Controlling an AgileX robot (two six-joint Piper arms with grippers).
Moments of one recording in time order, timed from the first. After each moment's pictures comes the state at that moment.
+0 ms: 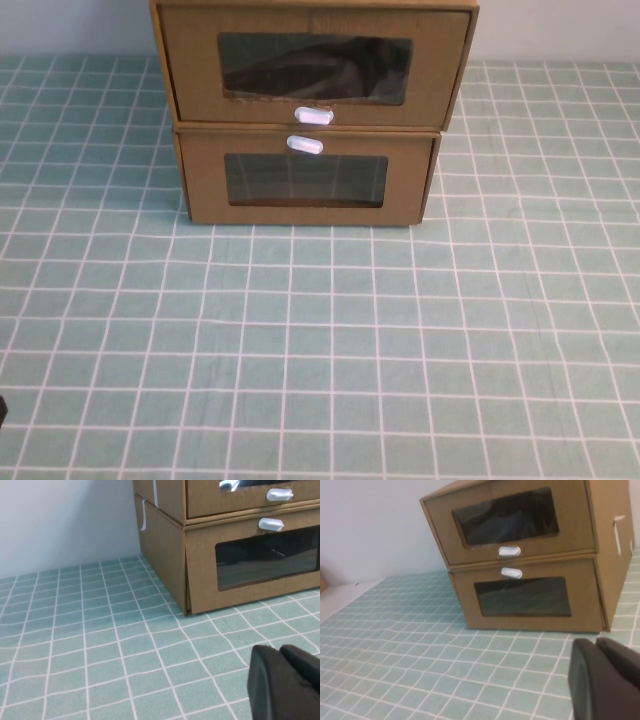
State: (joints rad) right arm 0.54 0.13 -0.18 0.23 0.14 0.03; left arm -0.16 0.01 0.03 -0.78 0.19 0.88
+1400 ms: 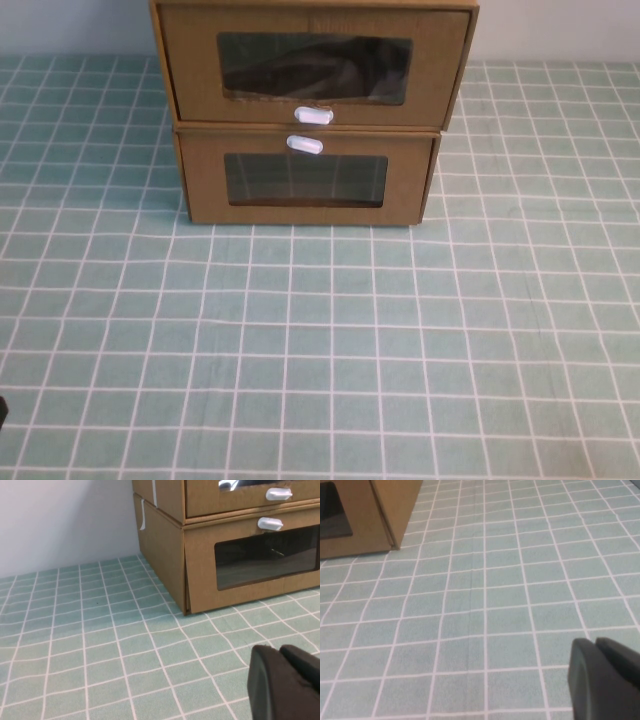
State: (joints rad) right arm 0.04 -0.01 0.03 0.07 0.35 0.03; left arm -0.16 0.01 0.03 -0.78 0.19 0.88
